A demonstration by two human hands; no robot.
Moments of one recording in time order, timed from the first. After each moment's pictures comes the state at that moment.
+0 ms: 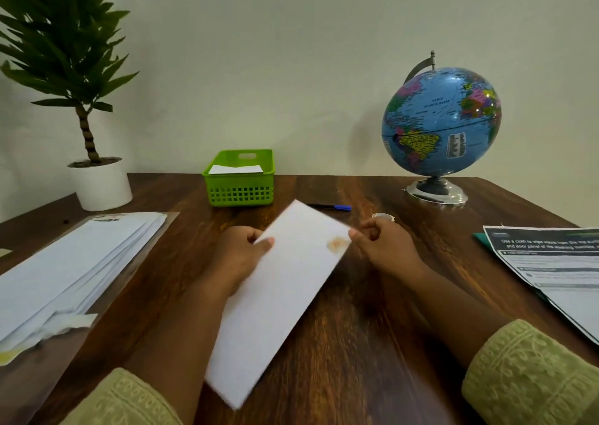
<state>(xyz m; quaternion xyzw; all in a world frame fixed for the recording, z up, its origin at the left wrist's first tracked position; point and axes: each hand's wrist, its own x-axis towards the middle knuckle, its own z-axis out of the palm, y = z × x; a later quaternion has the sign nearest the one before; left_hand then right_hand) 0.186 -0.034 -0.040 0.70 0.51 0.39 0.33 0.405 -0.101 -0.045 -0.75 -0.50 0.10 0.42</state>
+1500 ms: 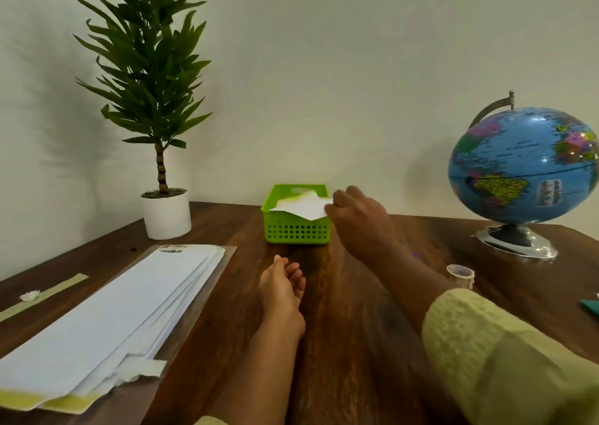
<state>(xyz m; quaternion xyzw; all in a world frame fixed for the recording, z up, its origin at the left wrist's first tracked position) 0.176 0.011 -0.040 0.20 0.41 0.61 0.65 0.307 0.009 0.031 -0.49 -0.72 -0.43 0.23</state>
